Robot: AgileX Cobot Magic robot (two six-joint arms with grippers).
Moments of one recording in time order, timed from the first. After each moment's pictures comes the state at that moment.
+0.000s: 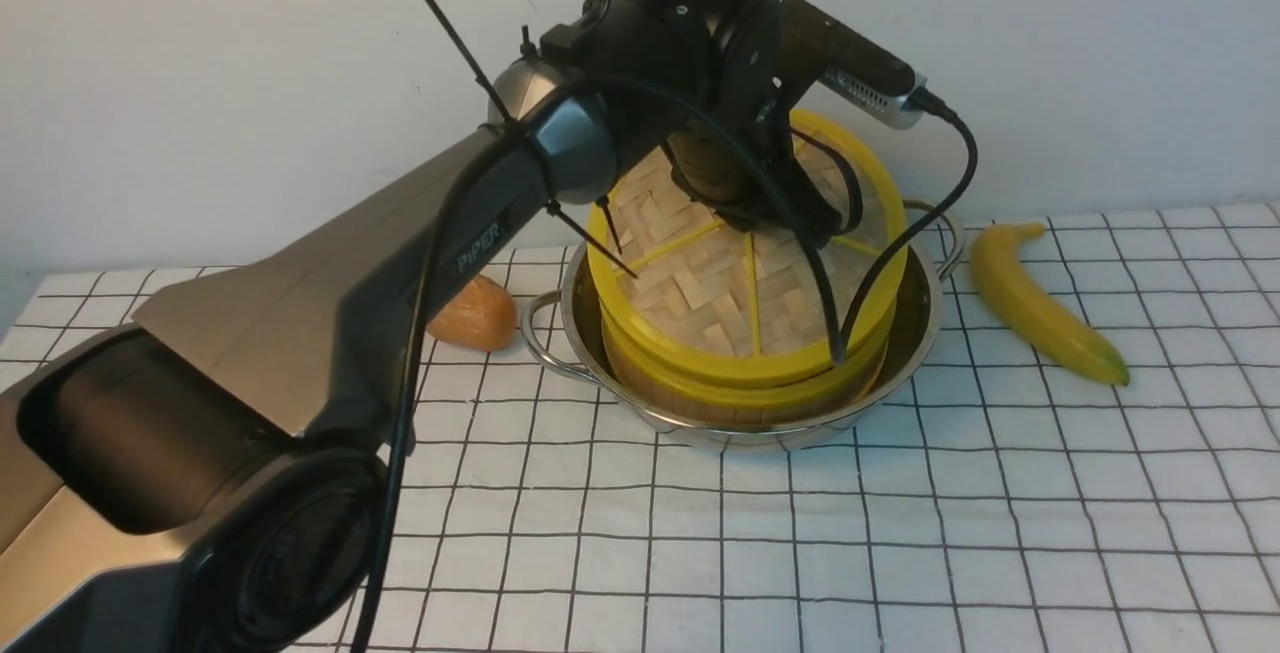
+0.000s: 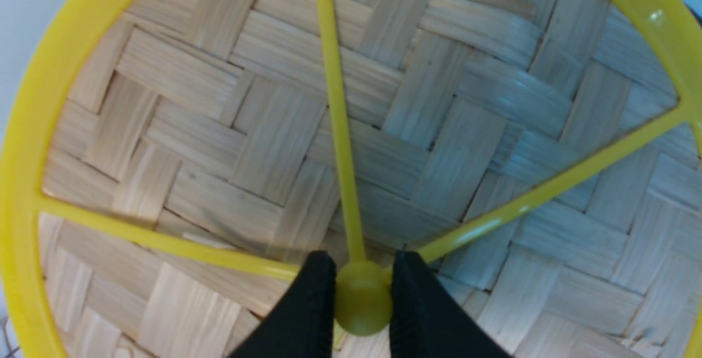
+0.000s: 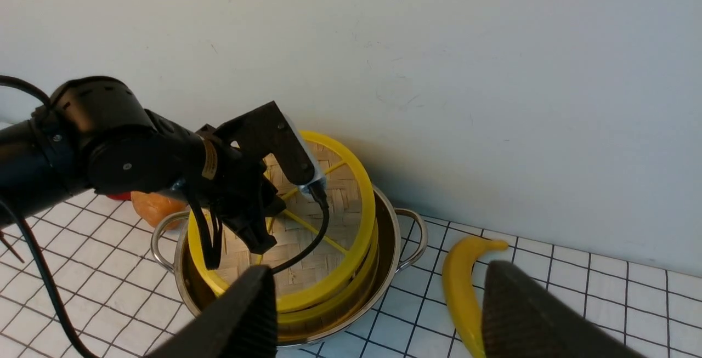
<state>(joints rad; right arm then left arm) 0.25 0.93 -1.59 0.07 1.23 0.07 -0.61 2.28 -2.23 0.21 1.05 0.10</state>
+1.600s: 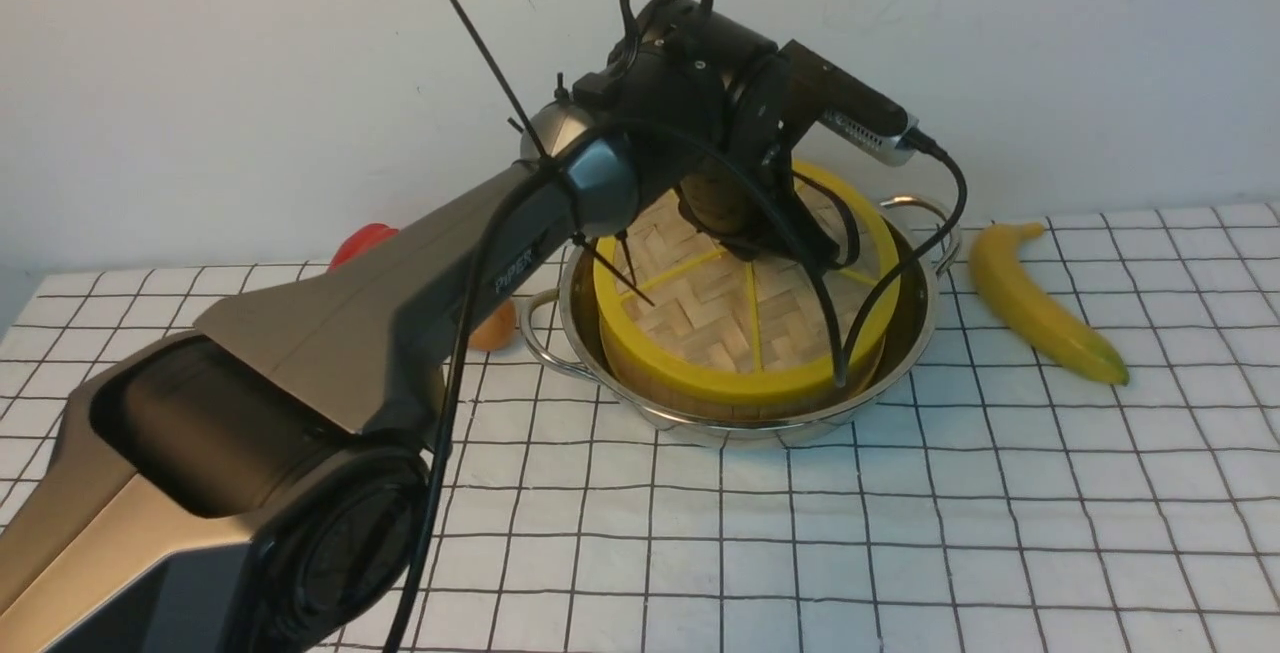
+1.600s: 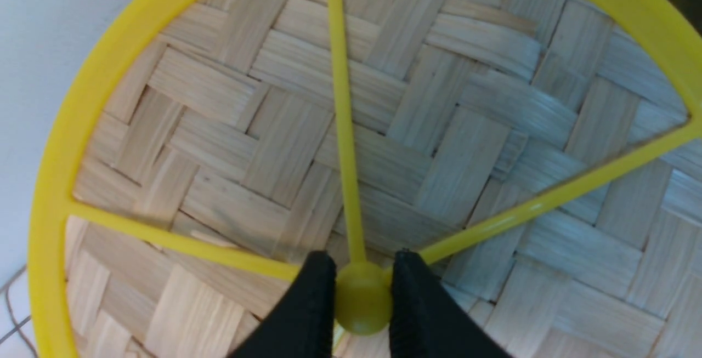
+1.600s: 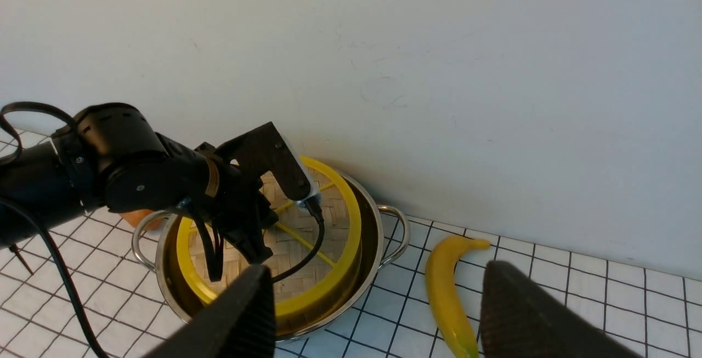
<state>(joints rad) 0.25 0.93 -1.59 0.04 1.23 0.07 -0.60 2.35 -2.23 0.23 0.99 0.07</state>
